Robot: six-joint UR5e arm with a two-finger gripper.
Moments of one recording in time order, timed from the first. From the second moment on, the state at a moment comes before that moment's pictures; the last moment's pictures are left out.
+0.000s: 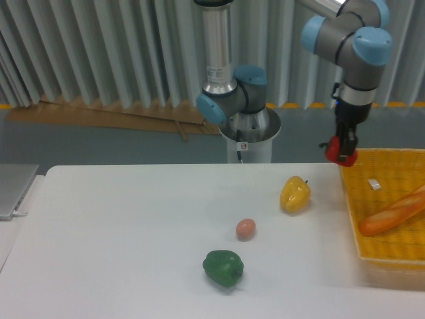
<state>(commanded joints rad) 2.98 -1.58 -1.73 -1.46 1.55 2.55</state>
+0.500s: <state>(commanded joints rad) 3.06 -1.69 -1.66 -1.45 1.55 2.66</state>
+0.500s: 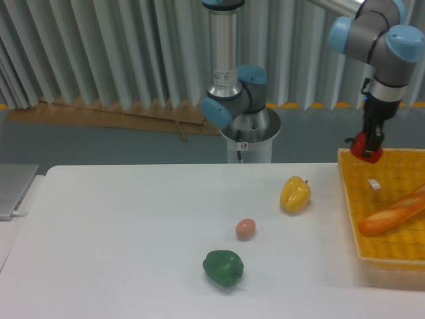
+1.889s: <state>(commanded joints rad) 3.05 -1.85 -1.66 -1.21 1.55 2.66</state>
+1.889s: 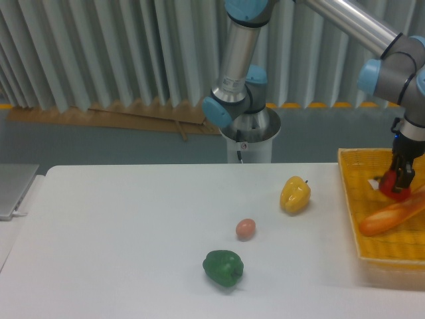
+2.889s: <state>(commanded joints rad) 2.91 -1.80 -1.65 -1.23 1.55 2.42</state>
